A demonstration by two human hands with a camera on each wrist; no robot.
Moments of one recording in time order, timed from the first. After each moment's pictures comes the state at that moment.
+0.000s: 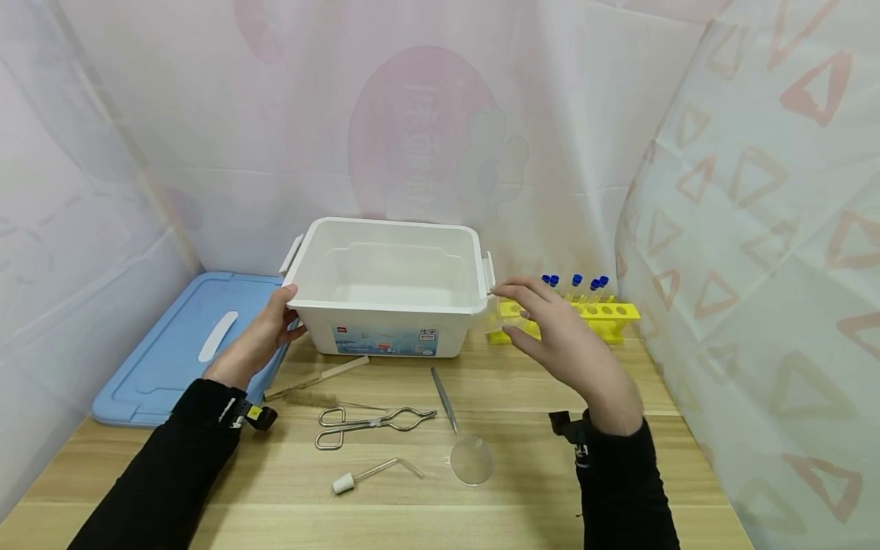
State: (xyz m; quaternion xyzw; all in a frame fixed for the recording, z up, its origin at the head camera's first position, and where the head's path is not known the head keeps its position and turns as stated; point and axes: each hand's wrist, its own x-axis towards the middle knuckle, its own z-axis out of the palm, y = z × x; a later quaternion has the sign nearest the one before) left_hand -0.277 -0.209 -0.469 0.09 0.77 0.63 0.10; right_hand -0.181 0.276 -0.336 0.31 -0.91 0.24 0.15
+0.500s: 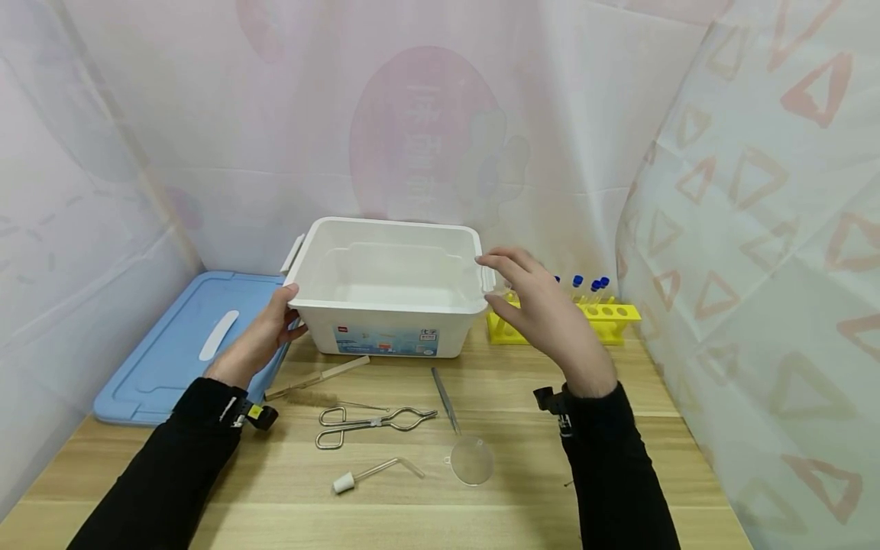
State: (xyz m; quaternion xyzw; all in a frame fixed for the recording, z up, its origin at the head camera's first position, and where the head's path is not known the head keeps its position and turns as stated) left_hand -0.278 -0.205 -0.471 0.09 0.77 0.63 0.10; right_hand -0.215 0.252 -0.324 0.30 -0.91 0.23 0.19
